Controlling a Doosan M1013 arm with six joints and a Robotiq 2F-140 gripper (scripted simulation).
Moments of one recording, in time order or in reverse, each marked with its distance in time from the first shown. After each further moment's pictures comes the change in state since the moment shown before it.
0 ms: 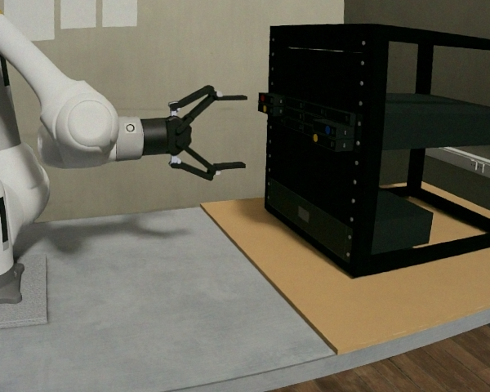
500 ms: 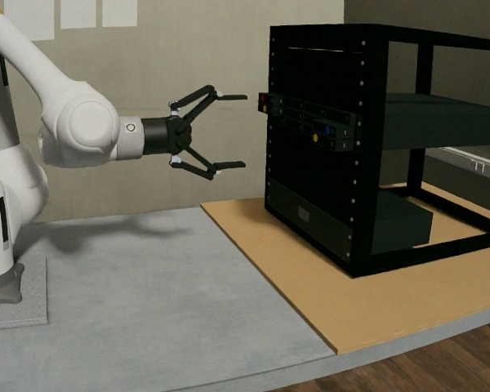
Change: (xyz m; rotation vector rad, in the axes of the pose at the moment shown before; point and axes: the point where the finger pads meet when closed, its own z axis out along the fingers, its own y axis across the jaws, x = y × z) arm 0.004 0.000 0.002 0.000 0.000 0.000
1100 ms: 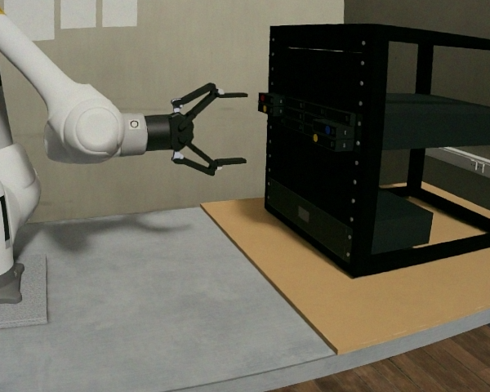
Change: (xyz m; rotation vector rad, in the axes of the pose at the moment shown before) arm 0.025 0.002 0.011 0.000 0.001 0.000
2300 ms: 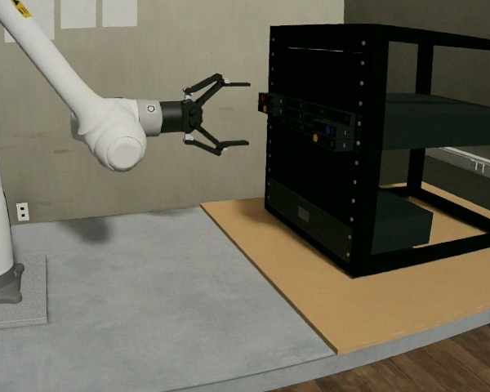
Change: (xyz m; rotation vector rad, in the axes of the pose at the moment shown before) arm 0.133 0.012 0.060 0.000 0.003 0.000
